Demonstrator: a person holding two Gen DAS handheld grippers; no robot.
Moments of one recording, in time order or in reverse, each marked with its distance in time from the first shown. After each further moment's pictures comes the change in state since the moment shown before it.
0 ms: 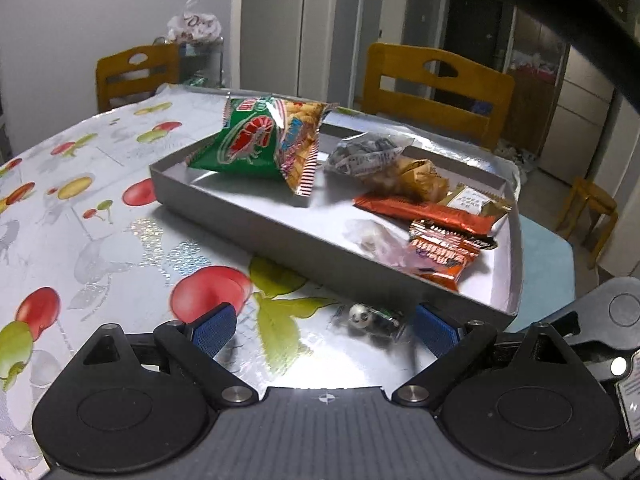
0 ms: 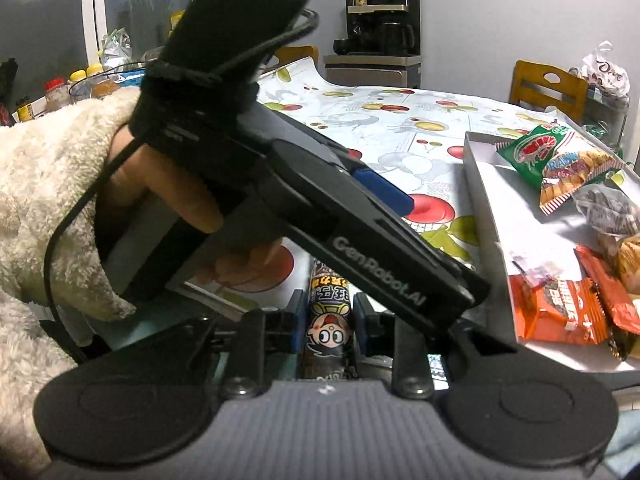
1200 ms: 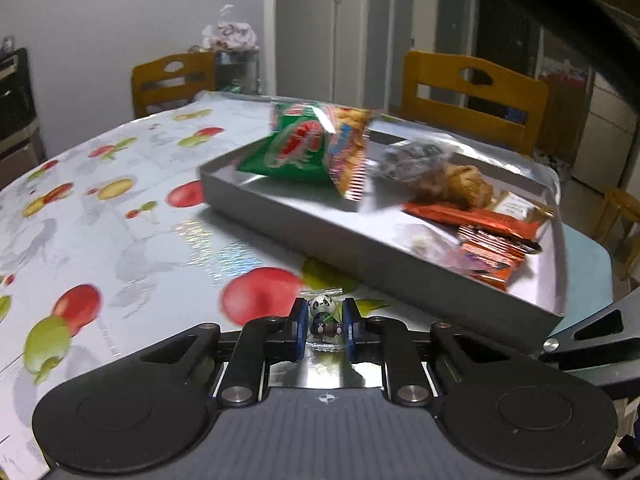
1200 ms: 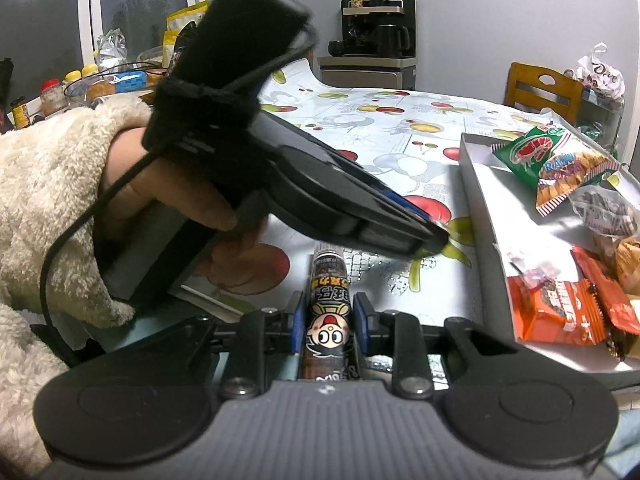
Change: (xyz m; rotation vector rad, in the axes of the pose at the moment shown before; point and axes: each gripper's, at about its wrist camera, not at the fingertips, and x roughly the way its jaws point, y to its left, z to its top) left arm -0.006 0.017 -0.006 -0.035 -0.034 0.130; right arm 0.006 0.008 0.003 -0.005 -0.001 -0.025
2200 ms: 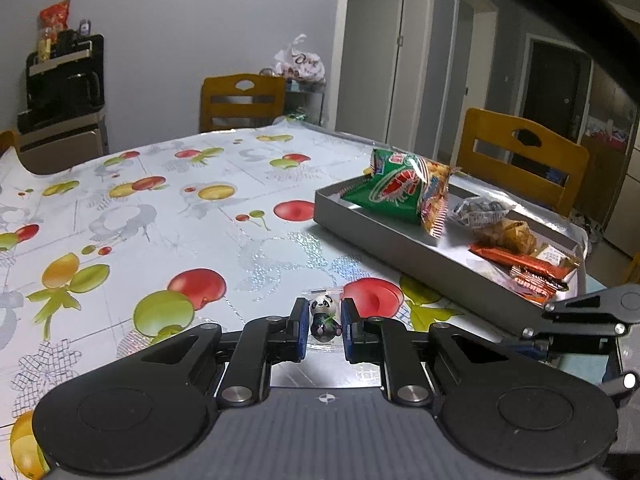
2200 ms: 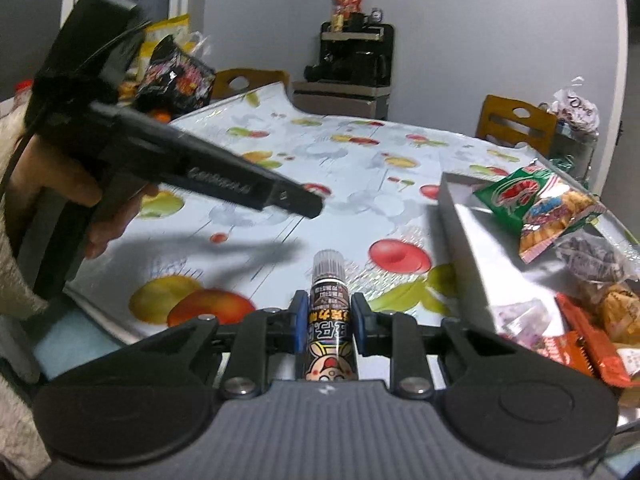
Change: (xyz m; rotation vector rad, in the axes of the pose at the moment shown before) left arm -0.067 0.055 -0.016 -0.133 -0.110 0.101; right arm 0.019 0.002 0.016 -0.026 -0.096 -0.120
